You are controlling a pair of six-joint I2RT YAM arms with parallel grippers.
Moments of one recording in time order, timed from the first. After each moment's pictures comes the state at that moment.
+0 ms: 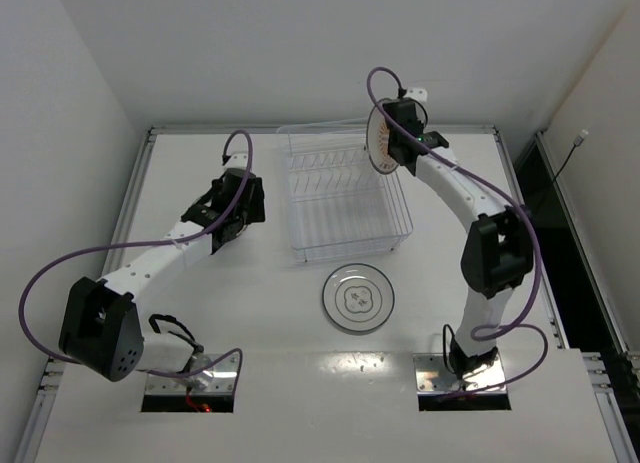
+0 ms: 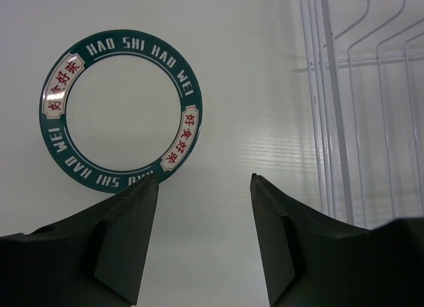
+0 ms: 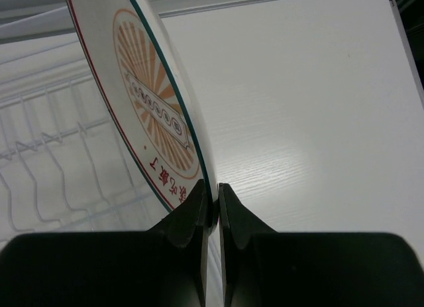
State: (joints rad) left arm -0.43 1.33 0.96 -0.31 -0.41 -0.32; right arm 0.32 1.87 1.63 -0.42 0.53 0.27
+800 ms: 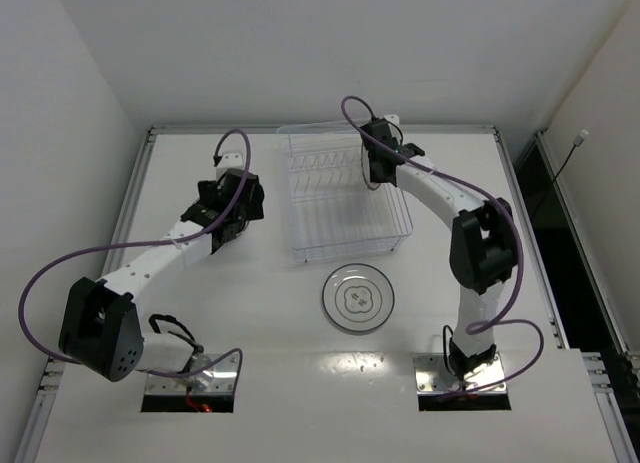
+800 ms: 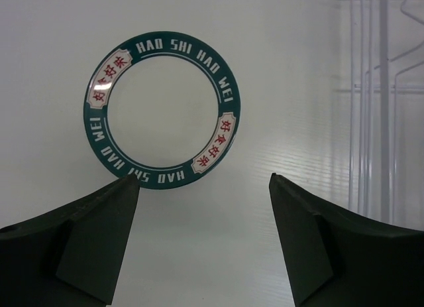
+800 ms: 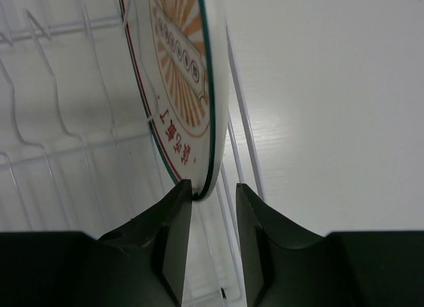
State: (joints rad) left arm -0.43 1.33 0.97 -0.33 -0.54 -0.36; right arm 0.41 1.98 1.63 -0.51 0.53 0.26
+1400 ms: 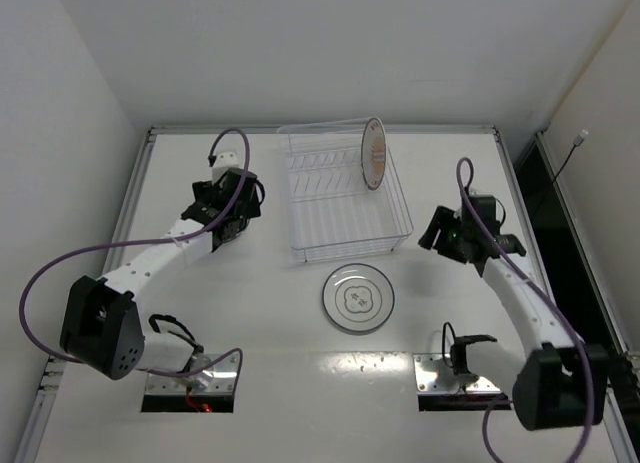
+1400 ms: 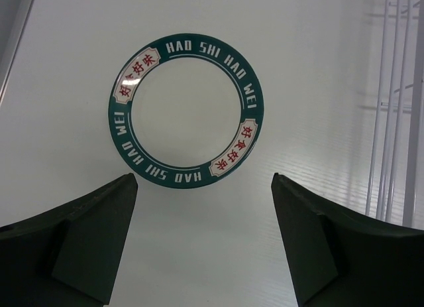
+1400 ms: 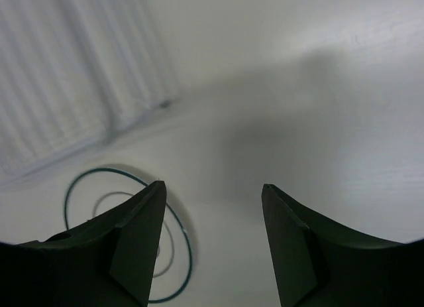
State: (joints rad) left arm -0.43 1.33 0.98 -0.38 -0.65 -0.42; right arm 0.08 1.05 0.74 -0.49 -0.04 0.42
